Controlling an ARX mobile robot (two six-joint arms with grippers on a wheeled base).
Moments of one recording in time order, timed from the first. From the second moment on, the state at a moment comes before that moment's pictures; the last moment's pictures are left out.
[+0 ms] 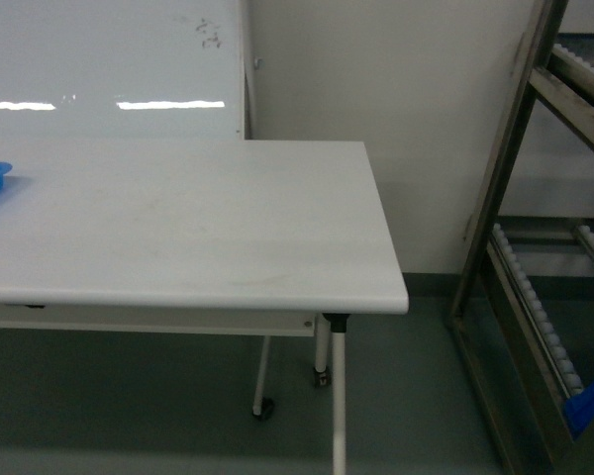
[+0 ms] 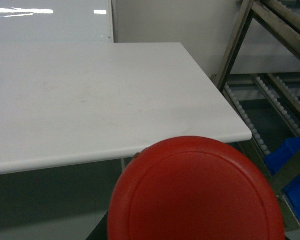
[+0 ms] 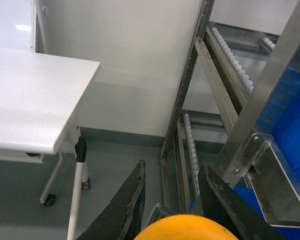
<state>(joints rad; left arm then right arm) -0.12 0.69 0.28 0.17 0.10 -0.07 0.20 0.39 0.10 0.21 0.24 -0.11</state>
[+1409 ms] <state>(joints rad) -0.12 0.69 0.28 0.16 0.10 -0.07 0.20 0.39 0.10 0.21 0.24 -0.11</state>
